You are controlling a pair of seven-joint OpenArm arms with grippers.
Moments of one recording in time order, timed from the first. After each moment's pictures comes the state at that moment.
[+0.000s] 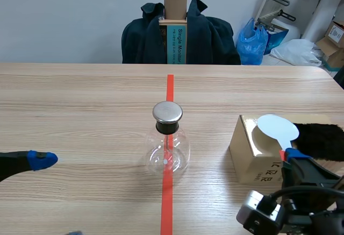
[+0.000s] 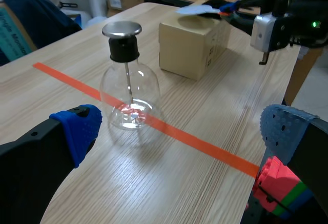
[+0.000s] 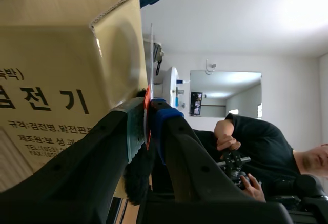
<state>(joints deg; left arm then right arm) 46.7 -46.7 7.0 99.7 -4.7 -24.9 -48.2 -36.5 16.2 -8.7 86.9 -76.8 -37.1 -2.5</state>
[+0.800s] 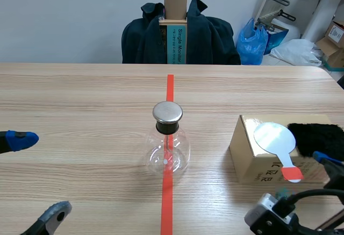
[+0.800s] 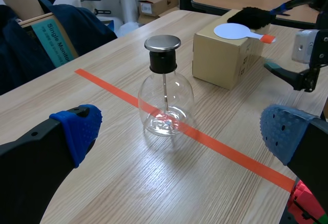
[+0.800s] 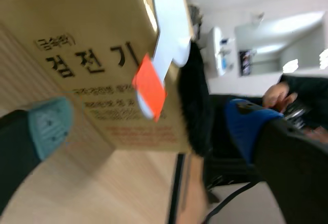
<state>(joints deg) 48.9 -46.7 1.8 101.5 -7.0 -22.9 -46.6 -37.8 16.2 -10.7 83.4 -54.5 -38.5 1.0</state>
